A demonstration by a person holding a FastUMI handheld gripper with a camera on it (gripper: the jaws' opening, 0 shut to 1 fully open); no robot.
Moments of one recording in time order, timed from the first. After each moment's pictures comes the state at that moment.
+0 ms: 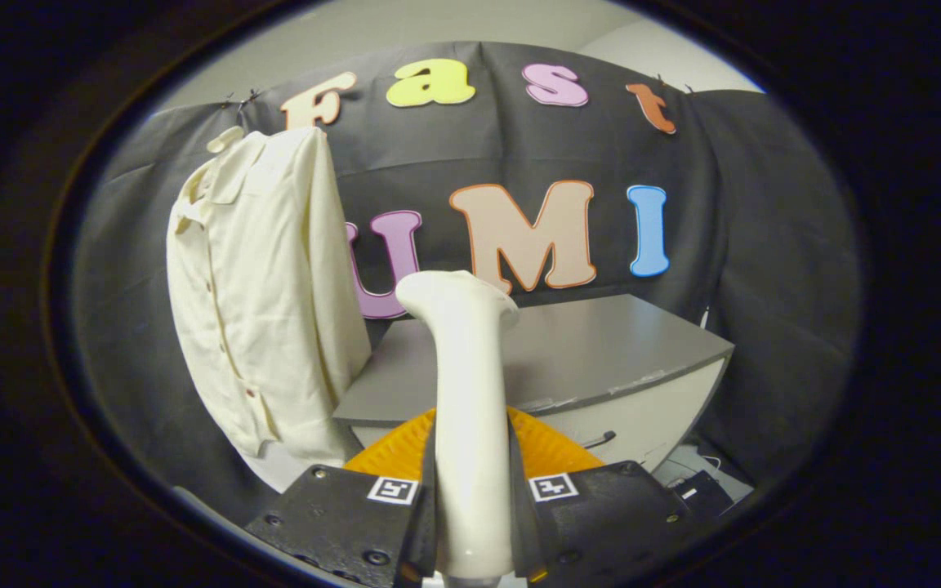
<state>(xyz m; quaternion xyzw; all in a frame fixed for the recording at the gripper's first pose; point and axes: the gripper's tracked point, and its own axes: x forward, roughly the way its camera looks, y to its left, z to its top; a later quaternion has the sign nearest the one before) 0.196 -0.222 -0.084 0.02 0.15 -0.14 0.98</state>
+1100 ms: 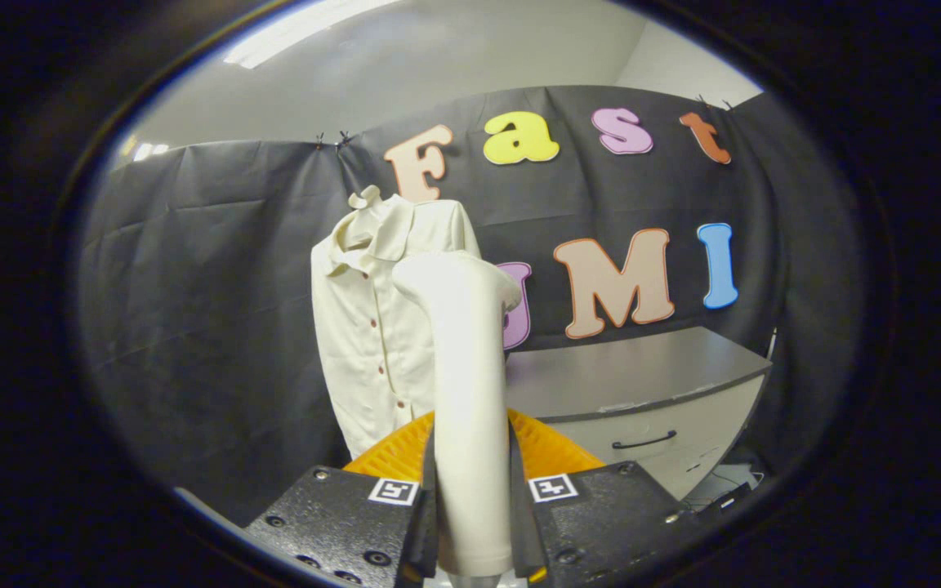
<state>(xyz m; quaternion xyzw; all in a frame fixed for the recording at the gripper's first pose) 0.103 -0.107 -0.010 0.04 0.08 0.03 1.00</state>
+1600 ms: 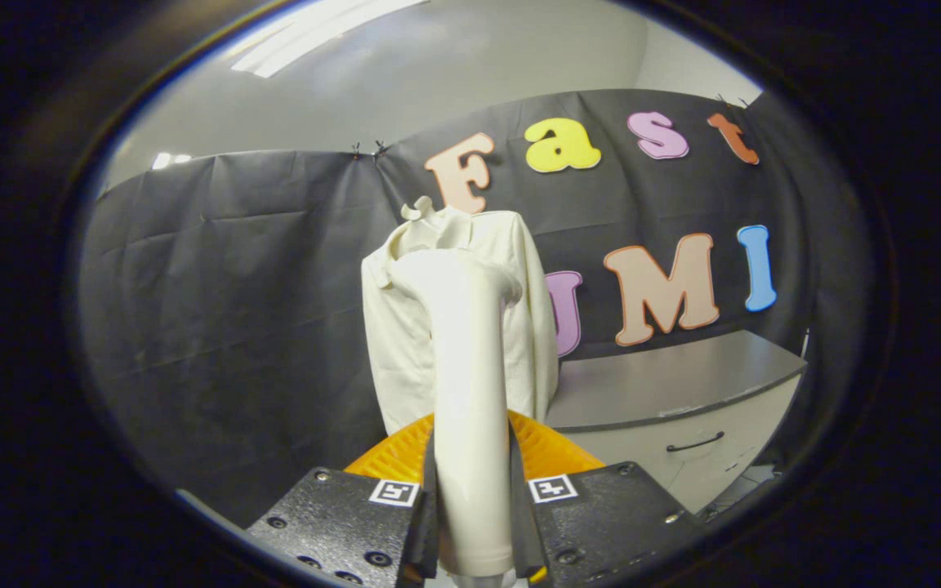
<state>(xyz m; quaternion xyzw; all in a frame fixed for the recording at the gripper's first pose) 0.115 -0.018 0.008 0.04 0.07 0.10 0.99</state>
